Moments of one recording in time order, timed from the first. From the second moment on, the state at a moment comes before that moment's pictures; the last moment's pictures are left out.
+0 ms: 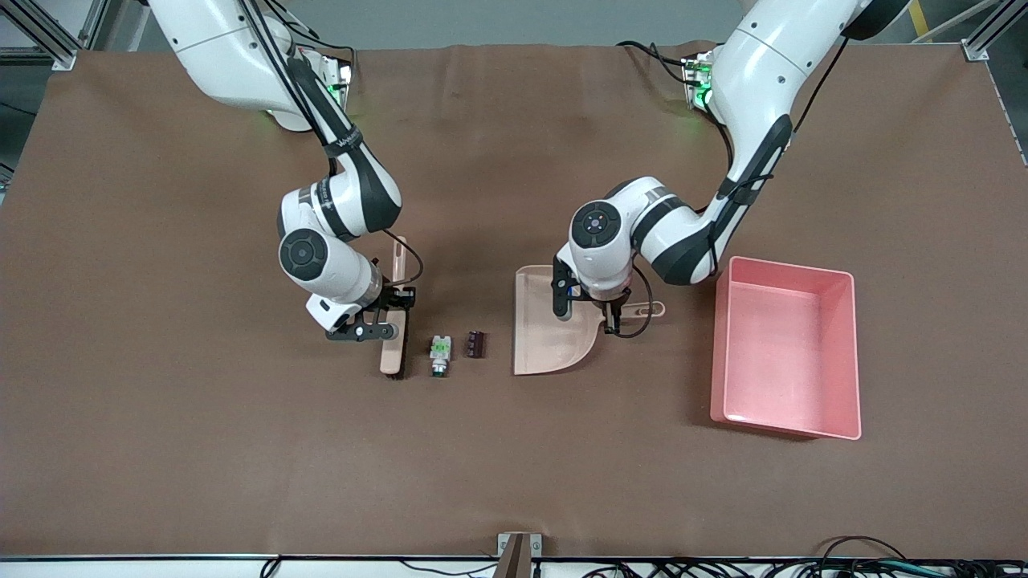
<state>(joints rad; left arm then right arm) -0.33 0.64 -0.34 -1.72 0.53 2.20 0.64 0.44 0.50 0.00 -1.93 0.21 2.39 0.29</state>
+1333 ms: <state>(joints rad) -0.38 0.71 -0.34 -1.59 0.53 2.07 0.61 0.56 0.58 0.01 -1.83 0.28 2.40 0.41</state>
